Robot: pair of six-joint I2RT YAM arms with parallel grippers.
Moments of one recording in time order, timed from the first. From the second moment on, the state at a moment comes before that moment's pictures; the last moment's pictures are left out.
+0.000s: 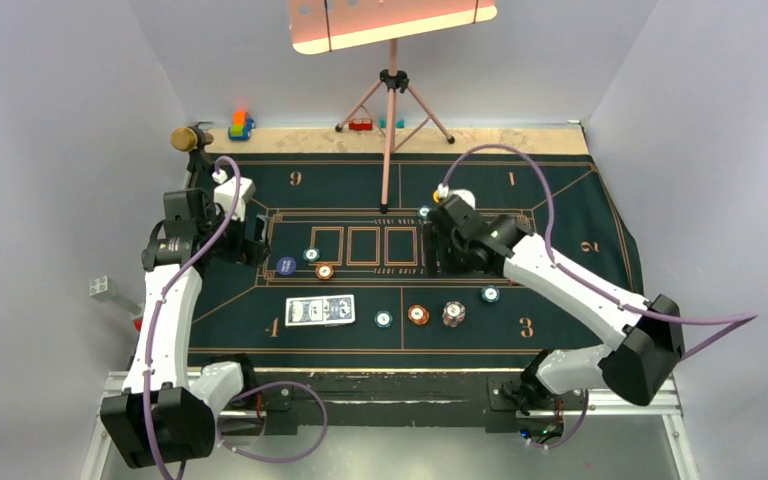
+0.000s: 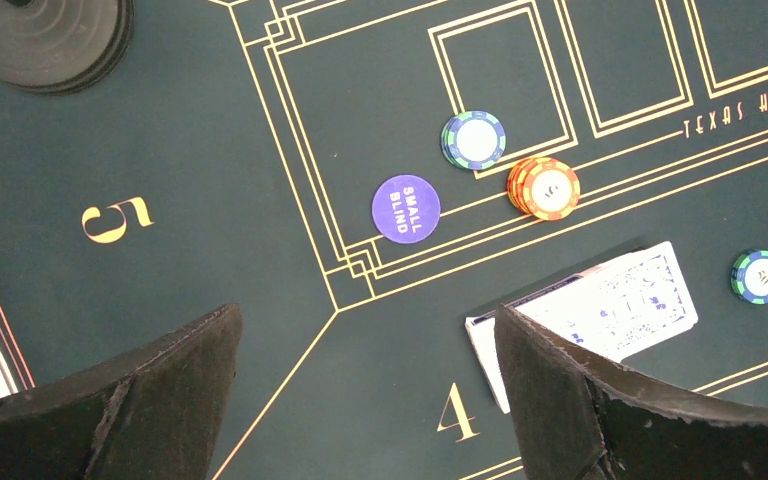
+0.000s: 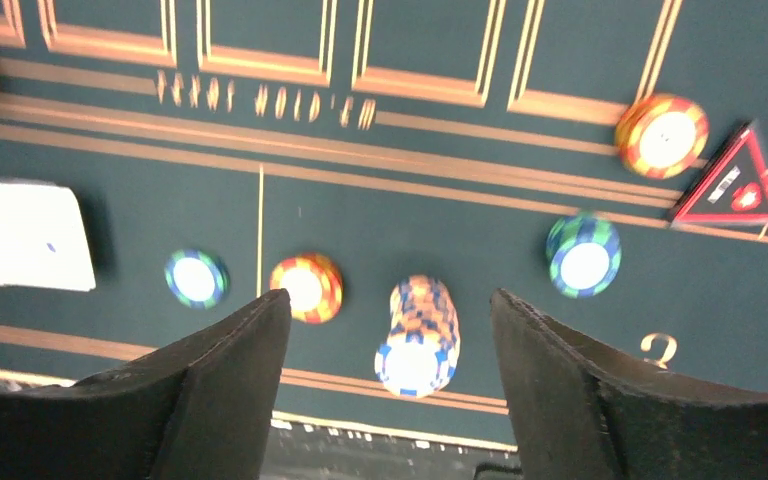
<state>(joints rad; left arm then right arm) 0.16 1.02 0.93 -0.75 0.36 0.29 0.71 1.34 1.18 -0.88 0.28 0.58</state>
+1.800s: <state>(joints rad) 0.16 1.03 0.92 -0.75 0.36 0.29 0.86 1.42 0.91 -0.89 0.32 0.75</state>
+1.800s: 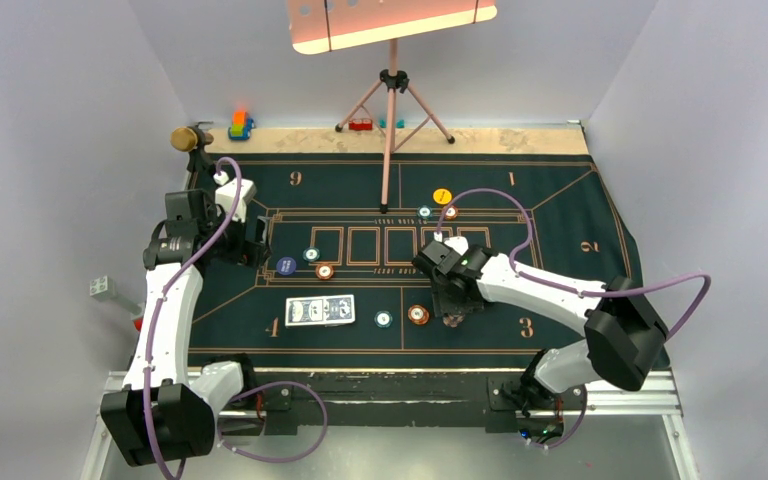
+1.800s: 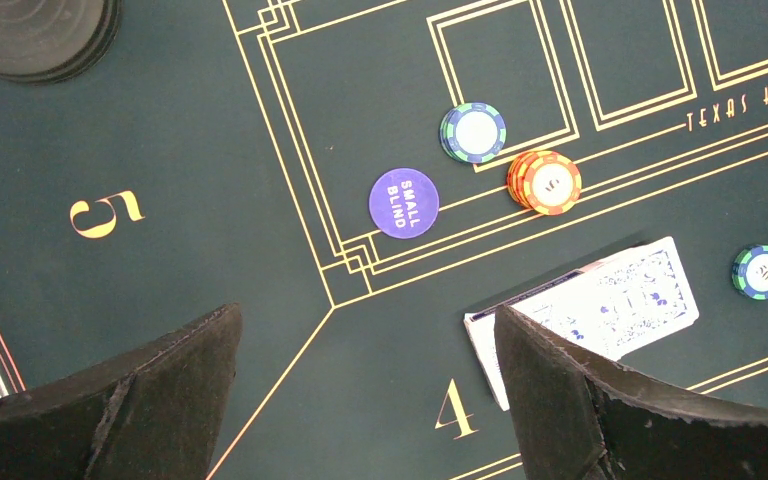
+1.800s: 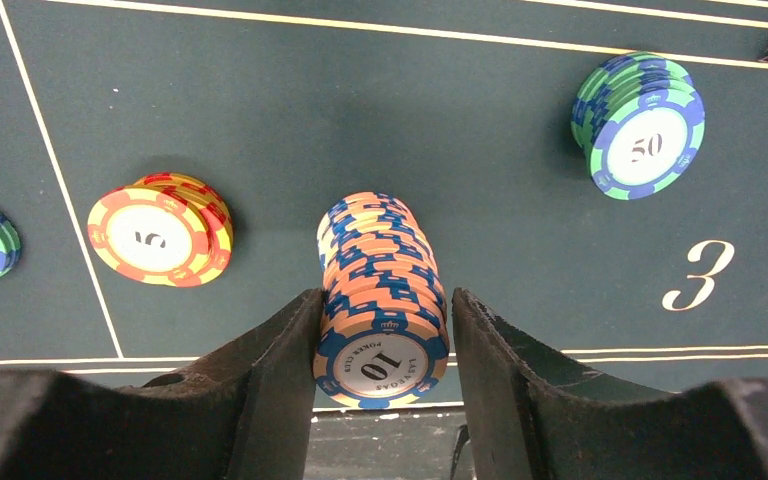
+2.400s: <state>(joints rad) 0.16 1.03 0.92 -0.75 0.36 0.29 0.85 1.40 0.89 -0.87 0.30 0.75</state>
